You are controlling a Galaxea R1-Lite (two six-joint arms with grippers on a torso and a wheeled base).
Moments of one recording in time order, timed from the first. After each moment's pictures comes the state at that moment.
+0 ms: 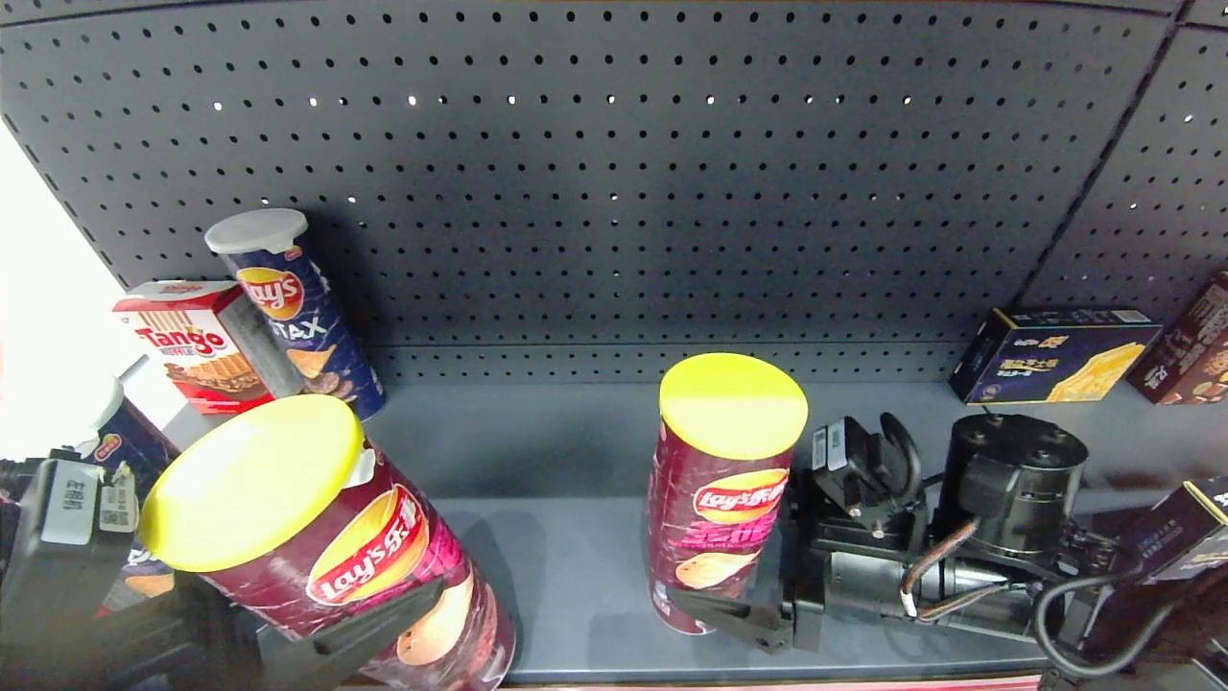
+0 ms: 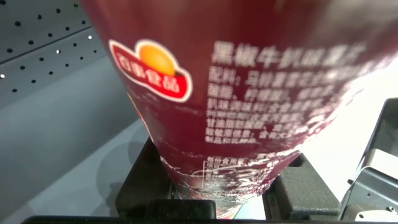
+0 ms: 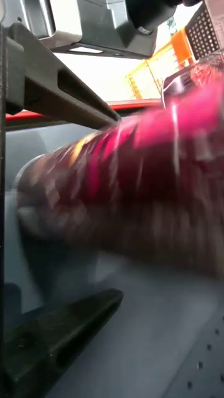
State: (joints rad) left arm -0.49 1.12 -0.21 -0.85 -0.37 0.07; right arm 0.65 1.79 -0.51 -1.16 0.58 -0.20
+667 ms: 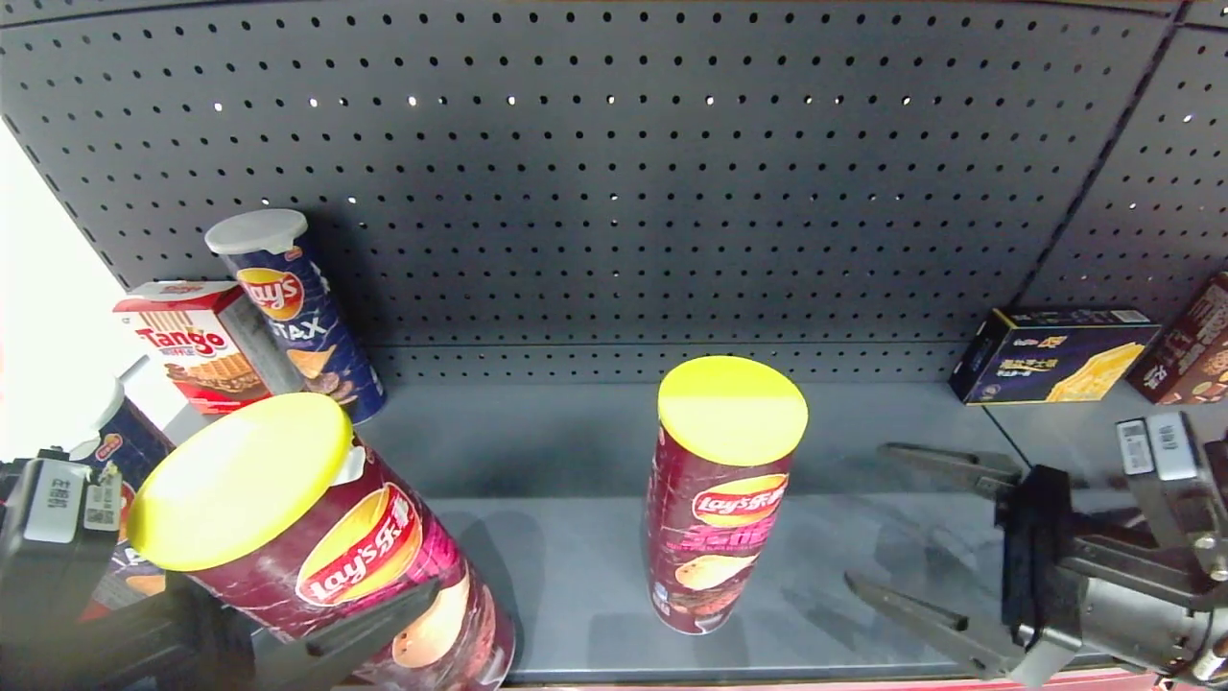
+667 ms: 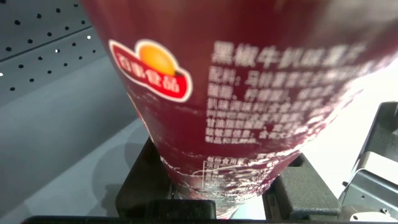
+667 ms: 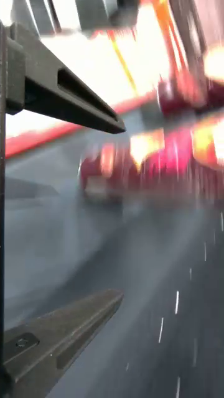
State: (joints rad) left arm -0.49 1.11 -0.20 -0.85 -0.37 0.05; right arm 0.49 1.37 -0.23 -1.15 0.50 -0.20
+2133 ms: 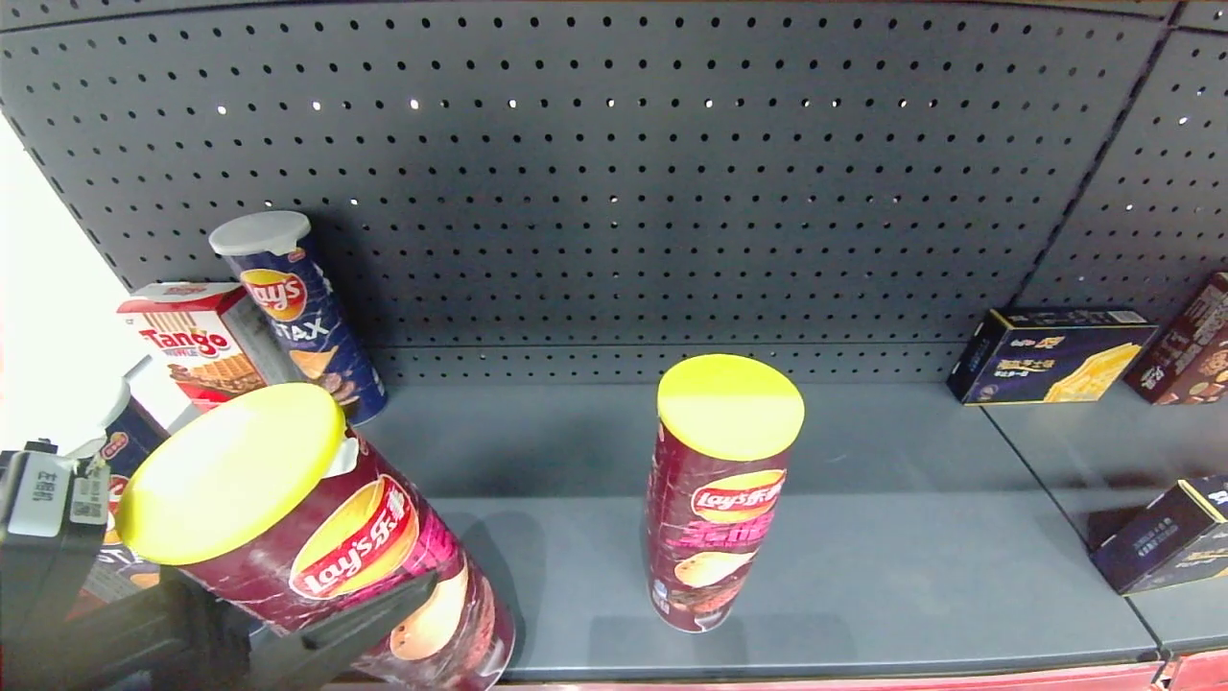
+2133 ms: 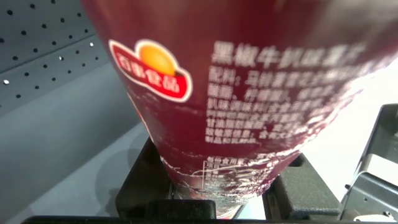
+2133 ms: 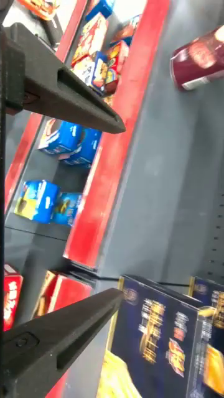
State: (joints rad) left arm -0.49 1.11 -0.22 -0.85 -0.37 0.06; right arm 0.31 0.03 -0.04 -0.04 0.02 -0.10
